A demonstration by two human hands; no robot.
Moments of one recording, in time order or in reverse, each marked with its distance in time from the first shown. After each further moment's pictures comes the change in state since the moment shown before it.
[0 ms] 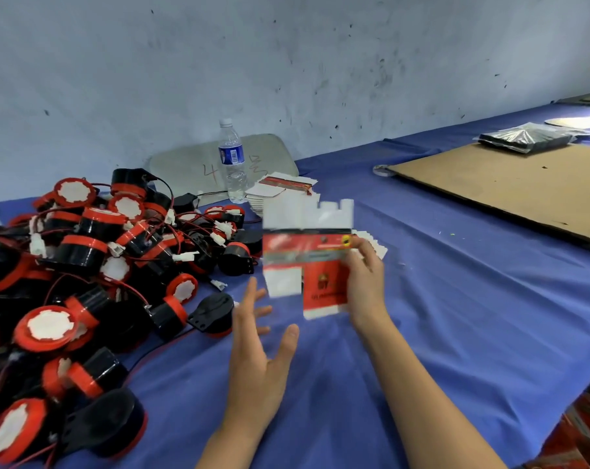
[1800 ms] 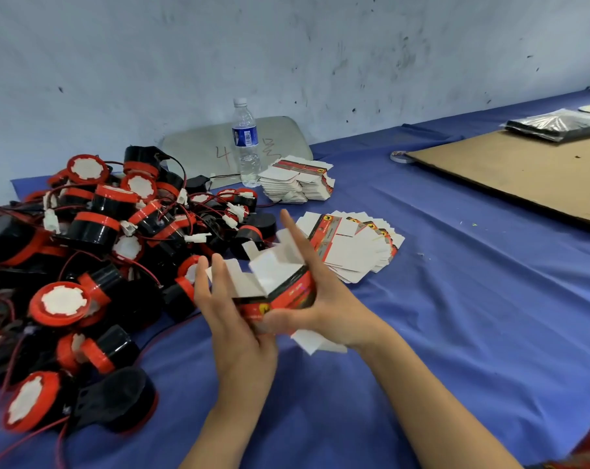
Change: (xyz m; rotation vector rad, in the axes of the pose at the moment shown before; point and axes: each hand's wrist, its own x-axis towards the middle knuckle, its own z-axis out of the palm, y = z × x) left_hand 0.008 0.002 -0.012 0.163 0.288 0.243; right_hand -0.046 -0.023 0.020 -0.023 -0.925 0.056
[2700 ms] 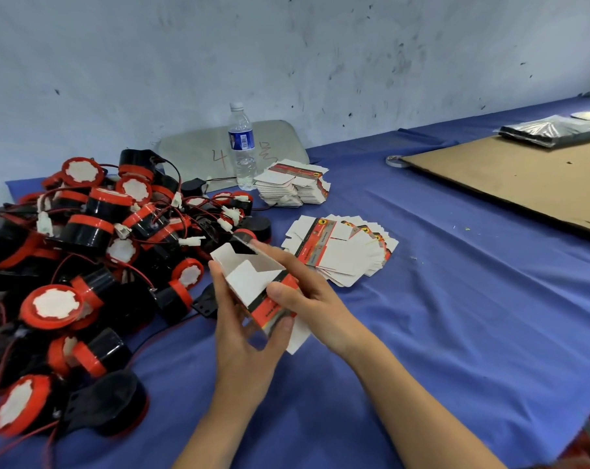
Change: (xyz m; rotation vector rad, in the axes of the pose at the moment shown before) left_hand -0.001 -0.002 0.000 -0.334 -0.183 -0.328; right_hand 0.000 -0.002 0.008 0.090 0.095 -0.029
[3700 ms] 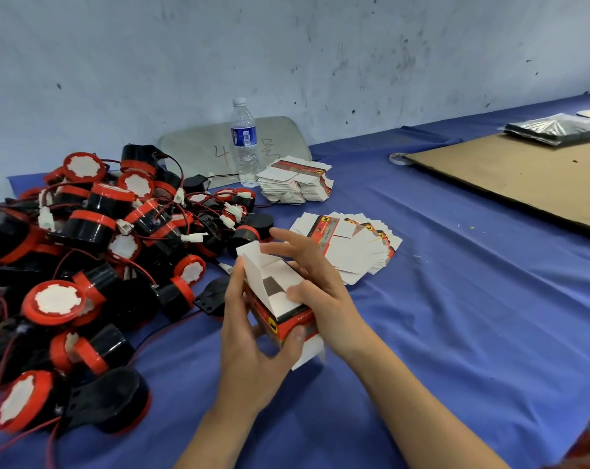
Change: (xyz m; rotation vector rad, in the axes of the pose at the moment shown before) left_hand -0.004 0.007 -0.003 0.142 -0.066 0.174; right_hand -0.004 -0.003 0.000 -0.096 0.075 -0.092
